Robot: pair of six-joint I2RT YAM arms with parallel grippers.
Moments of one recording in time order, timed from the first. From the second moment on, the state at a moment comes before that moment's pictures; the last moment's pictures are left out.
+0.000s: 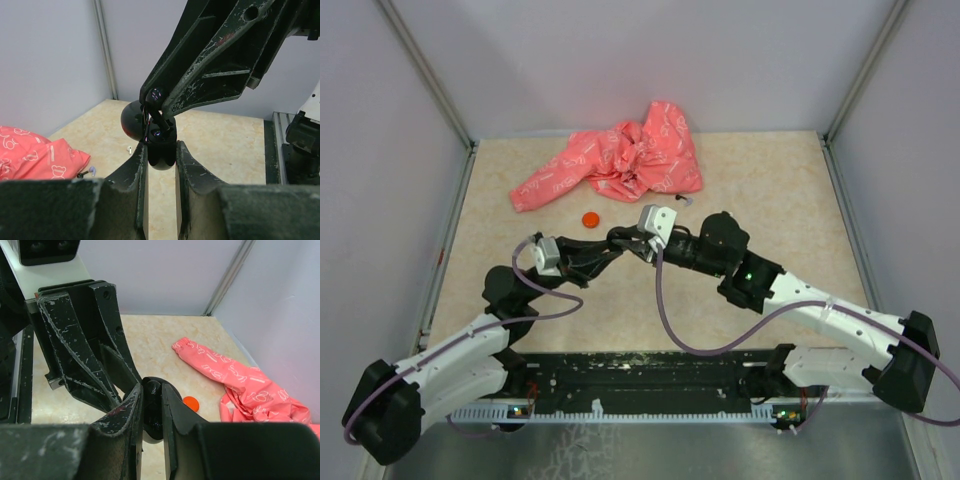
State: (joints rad) left arm -0.62 0.88 0.31 1.02 0.53 -0.16; right arm 0.97 1.09 0.92 0.22 -0.27 -0.31
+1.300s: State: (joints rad) left arm -0.62 0.84 0.35 0.89 0.47 -0.32; right arm 0.98 1.09 0.92 0.17 -0.27 -0.39
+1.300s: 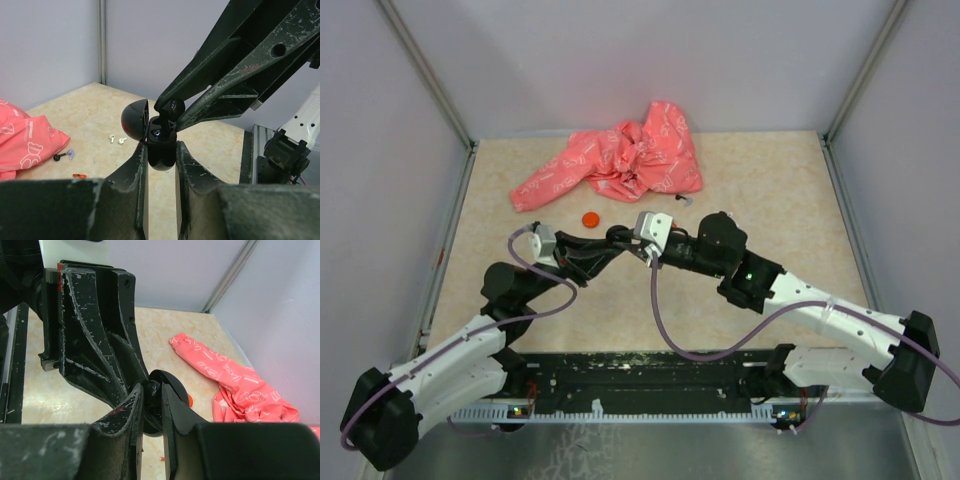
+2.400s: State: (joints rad) left arm -0.62 0.83 0.48 0.73 0.55 -0.10; right arm 0.98 1.10 1.14 -0.12 -0.23 -0.10
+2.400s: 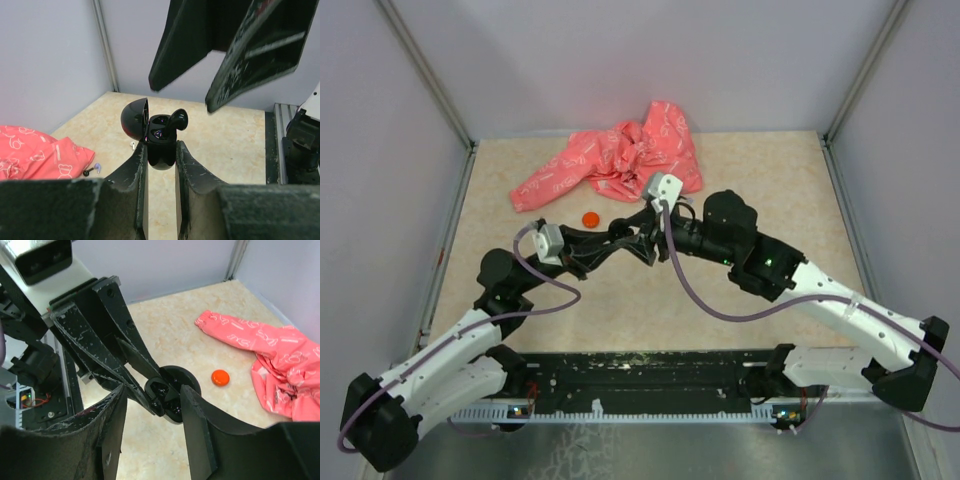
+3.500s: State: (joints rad) left arm -0.58 0.88 0.45 0.70 0.59 -0.12; right arm 0.94 1.28 1.41 -0.58 -0.23 0.15
